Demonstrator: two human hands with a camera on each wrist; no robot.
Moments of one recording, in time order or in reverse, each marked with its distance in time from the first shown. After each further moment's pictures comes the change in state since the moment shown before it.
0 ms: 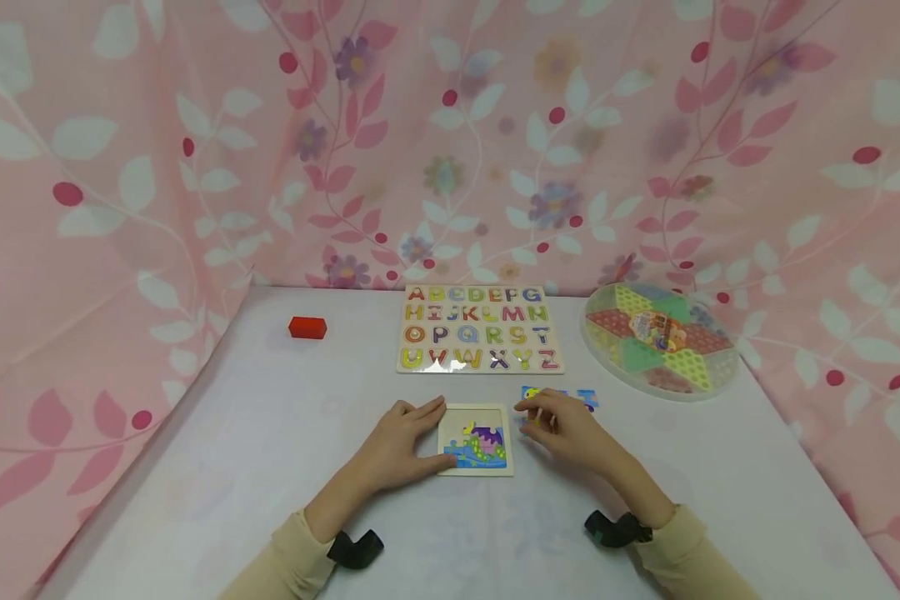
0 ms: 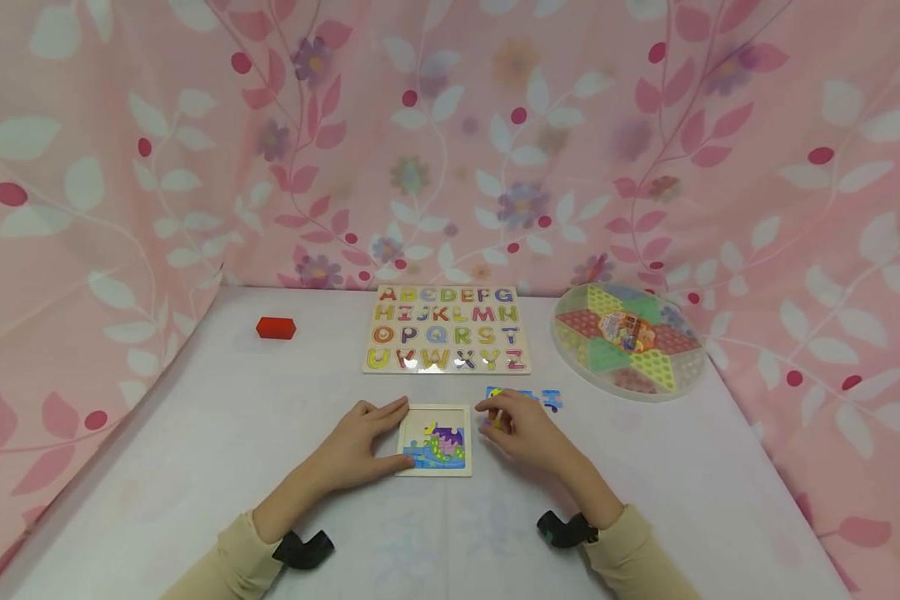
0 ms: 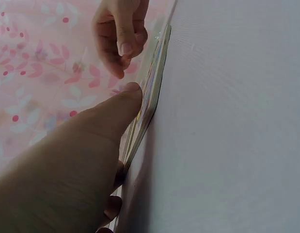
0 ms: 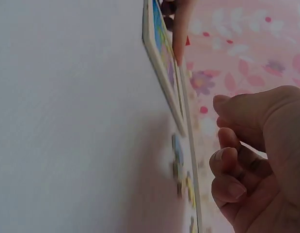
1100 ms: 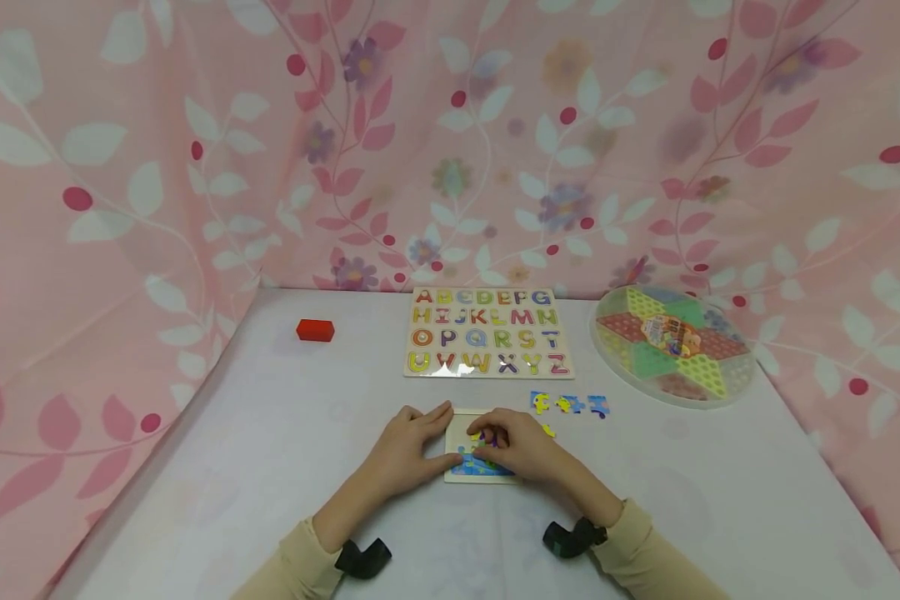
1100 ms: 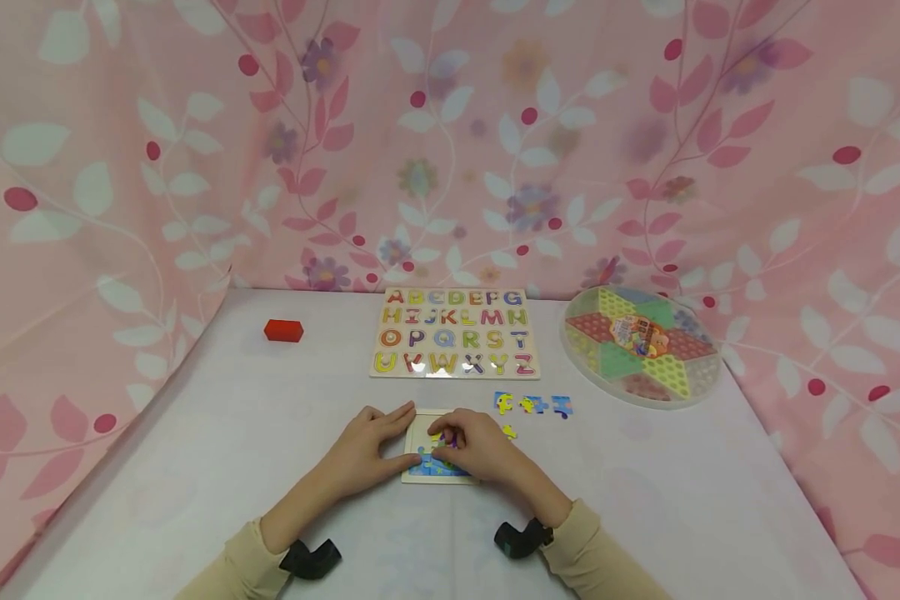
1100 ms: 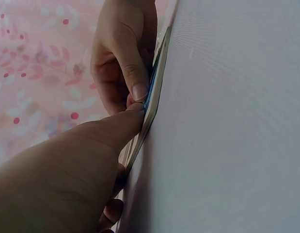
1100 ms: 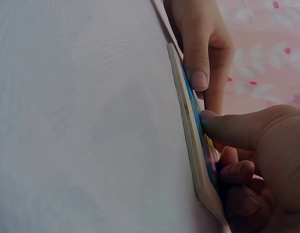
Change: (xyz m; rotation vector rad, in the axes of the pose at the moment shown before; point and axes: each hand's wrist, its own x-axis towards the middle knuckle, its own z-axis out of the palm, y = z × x) left_hand 0.001 0.004 0.002 -0.014 0.062 -0.029; right_hand 0.037 -0.026 0.057 0.130 -0.191 0.132
